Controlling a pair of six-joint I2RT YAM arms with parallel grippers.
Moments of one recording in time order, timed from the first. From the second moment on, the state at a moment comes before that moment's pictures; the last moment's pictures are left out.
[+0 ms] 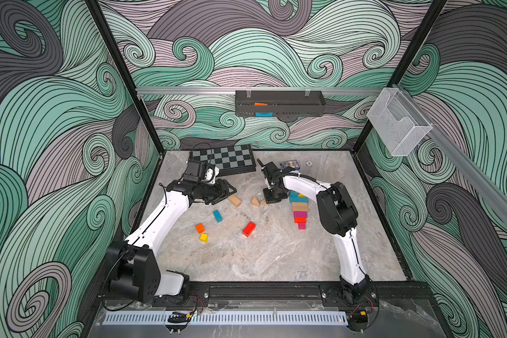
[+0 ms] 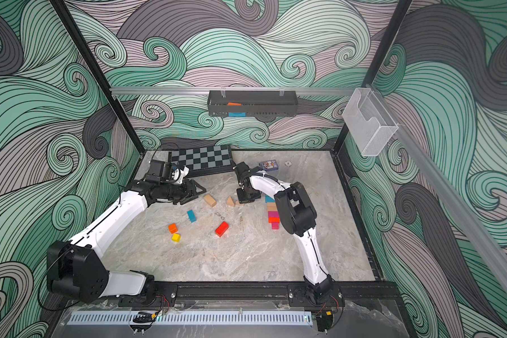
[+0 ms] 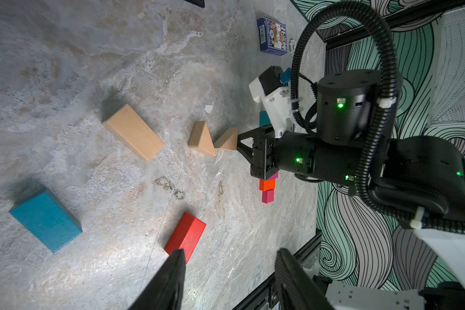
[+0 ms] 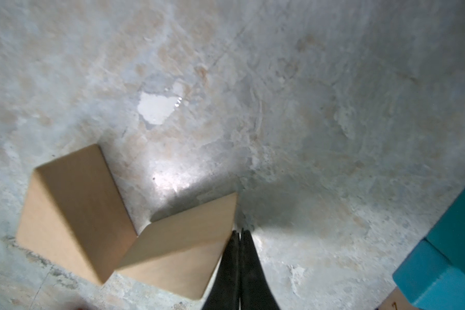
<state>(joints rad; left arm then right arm) -0.21 1.37 1.11 -0.65 0.57 -0.58 0.55 2.22 1.73 -0.90 0.01 0.32</state>
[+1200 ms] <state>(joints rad) -0.07 1.13 1.00 -0.77 0.56 -0.58 0.77 2.47 2.15 -0.91 -0.13 -0.02</state>
